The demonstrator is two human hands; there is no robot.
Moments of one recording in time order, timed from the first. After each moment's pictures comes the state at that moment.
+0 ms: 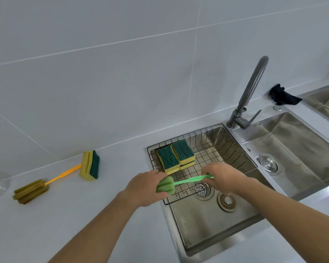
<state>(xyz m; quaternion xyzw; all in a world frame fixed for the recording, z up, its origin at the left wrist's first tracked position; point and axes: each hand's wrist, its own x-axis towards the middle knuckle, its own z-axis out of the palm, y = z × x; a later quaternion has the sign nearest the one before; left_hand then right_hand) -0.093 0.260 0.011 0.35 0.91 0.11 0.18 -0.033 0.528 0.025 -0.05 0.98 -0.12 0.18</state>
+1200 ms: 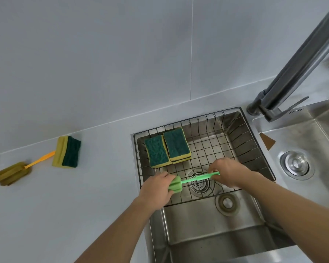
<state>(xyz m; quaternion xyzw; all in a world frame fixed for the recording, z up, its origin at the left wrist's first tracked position) -0.103 0.371 -0.080 0.22 0.93 0.11 0.26 -0.117 0.629 -0.094 -0.07 0.92 -0.14 0.35</state>
